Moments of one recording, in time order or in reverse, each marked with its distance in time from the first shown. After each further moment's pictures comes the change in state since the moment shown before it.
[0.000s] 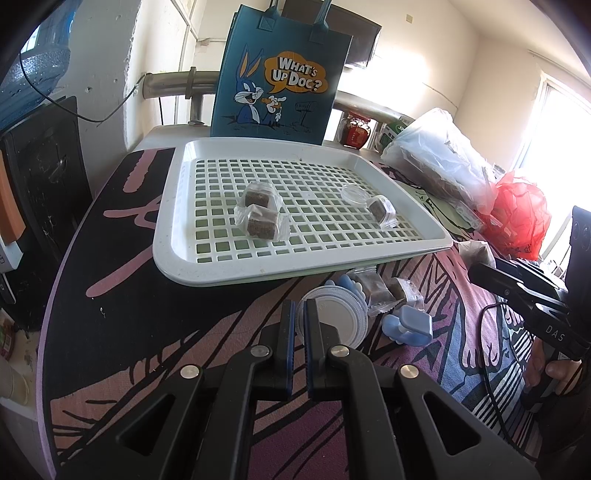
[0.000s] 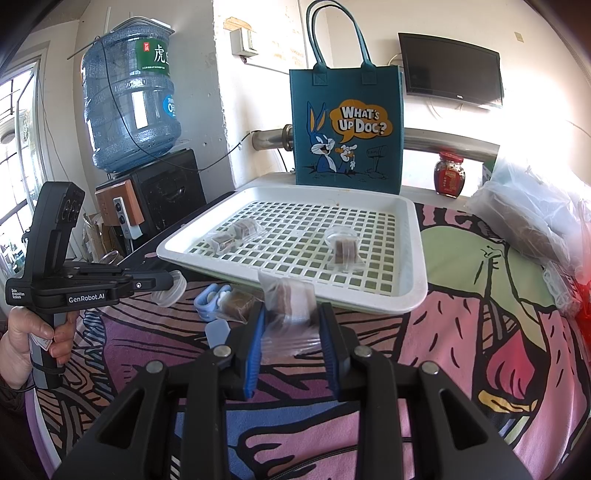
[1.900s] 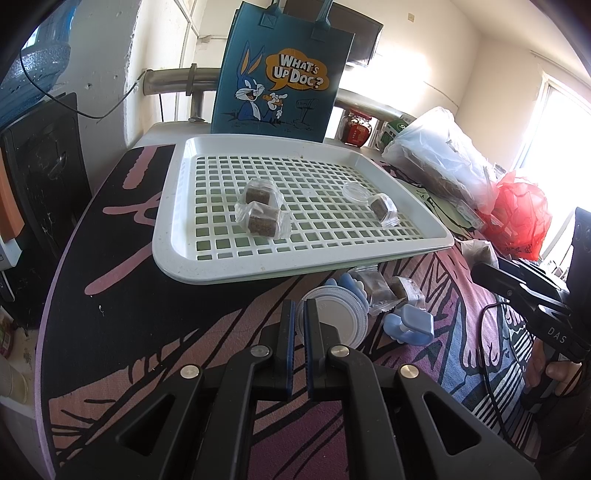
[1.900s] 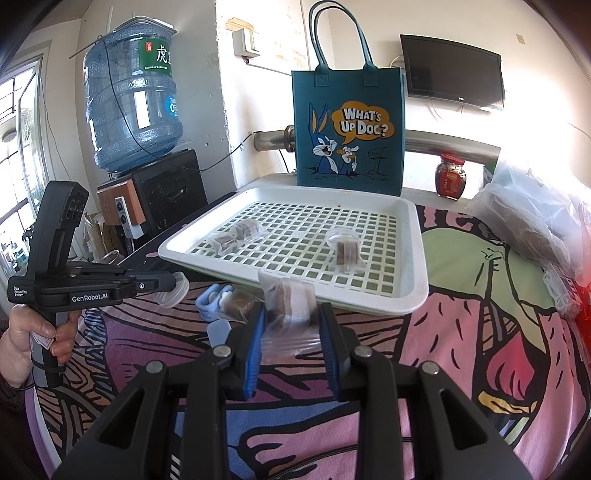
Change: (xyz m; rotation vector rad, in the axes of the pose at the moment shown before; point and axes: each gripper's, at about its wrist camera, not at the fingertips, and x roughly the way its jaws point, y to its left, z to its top) left arm 0.002 0.002 -0.001 -0.002 0.005 0.000; right arm -0.001 0.002 -0.001 -0.008 -0.002 0.003
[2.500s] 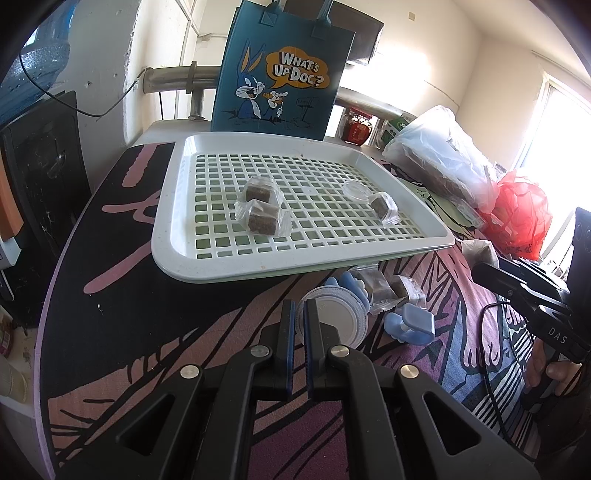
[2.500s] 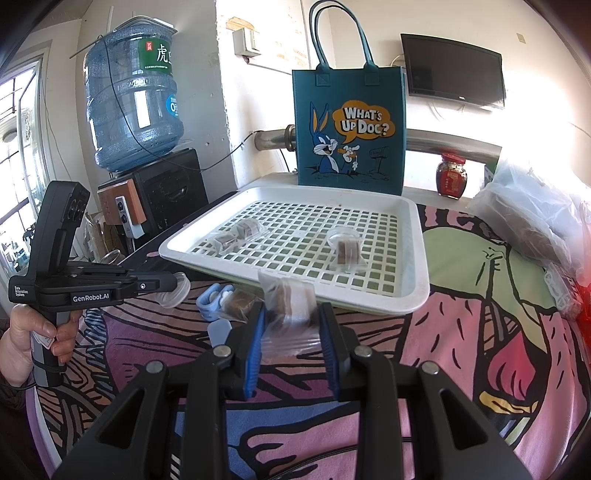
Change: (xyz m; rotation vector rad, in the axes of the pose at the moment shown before) left arm 0.001 0.000 -0.002 -0.004 0.009 -0.001; right arm 0.000 0.001 0.000 0.000 0.000 0.000
